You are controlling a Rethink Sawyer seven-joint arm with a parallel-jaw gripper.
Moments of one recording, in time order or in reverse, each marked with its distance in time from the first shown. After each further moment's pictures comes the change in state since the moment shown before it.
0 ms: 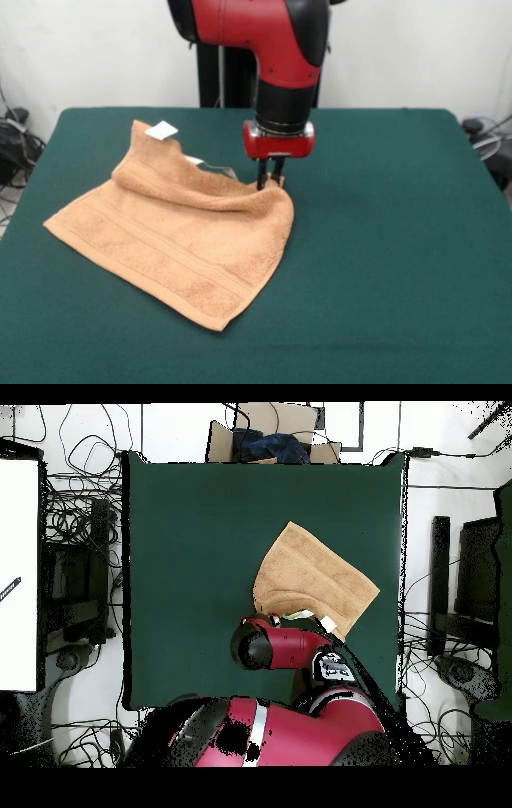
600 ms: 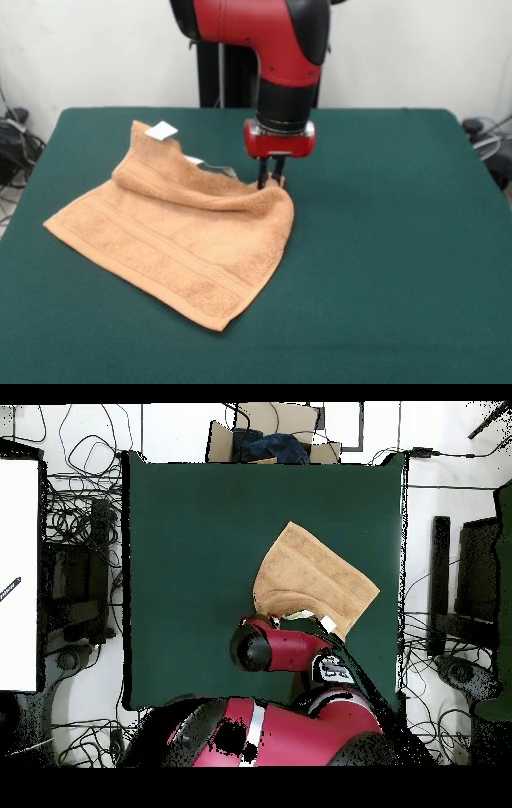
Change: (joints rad) arm 0.006 -0.002 -0.007 0.021 0.041 -0.025 0.001
